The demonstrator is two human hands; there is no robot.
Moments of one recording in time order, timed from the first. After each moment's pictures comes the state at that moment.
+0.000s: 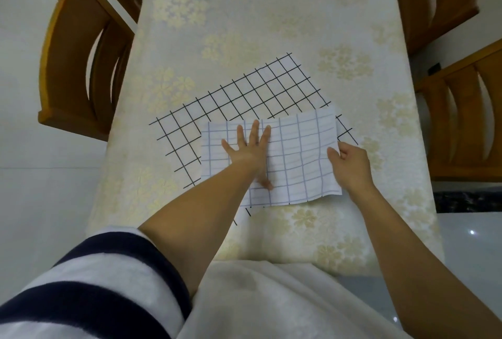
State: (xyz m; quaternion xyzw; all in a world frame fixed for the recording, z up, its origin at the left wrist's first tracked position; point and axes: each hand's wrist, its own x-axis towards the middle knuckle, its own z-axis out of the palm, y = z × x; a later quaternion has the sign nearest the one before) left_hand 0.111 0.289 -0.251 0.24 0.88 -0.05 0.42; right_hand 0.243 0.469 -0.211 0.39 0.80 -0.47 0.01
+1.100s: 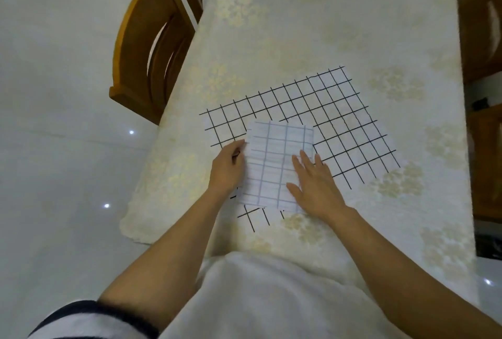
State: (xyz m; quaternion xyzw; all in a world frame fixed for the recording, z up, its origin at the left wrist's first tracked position) left_hand 0.123 0.130 -0.282 -0.03 0.85 0.49 0.19; right_hand 0.210 0.350 -0.244 0.03 0.96 -0.13 0.24
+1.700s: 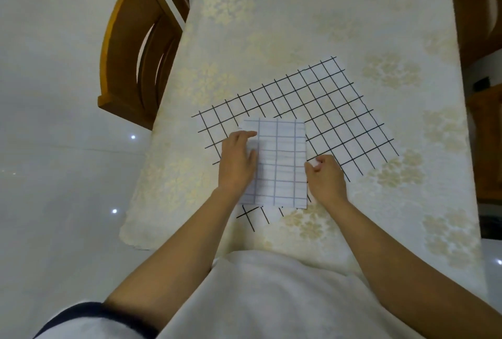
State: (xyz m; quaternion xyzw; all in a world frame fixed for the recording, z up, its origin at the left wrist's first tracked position) left_hand 0.119 0.166 -0.262 0.11 0.91 0.39 0.07; right_hand 0.206 0.363 -0.262 0.35 0.87 -0.35 0.09
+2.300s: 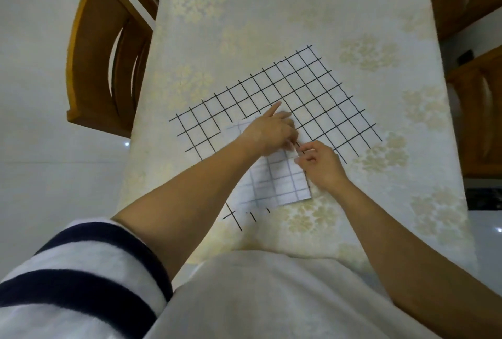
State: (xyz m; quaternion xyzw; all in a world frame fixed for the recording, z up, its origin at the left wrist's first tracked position) left_hand 0.060 0.279 -0.238 0.57 0.80 -0.02 0.18; right_hand 0.203 0.404 -0.253 0.32 0.82 -0.46 0.11
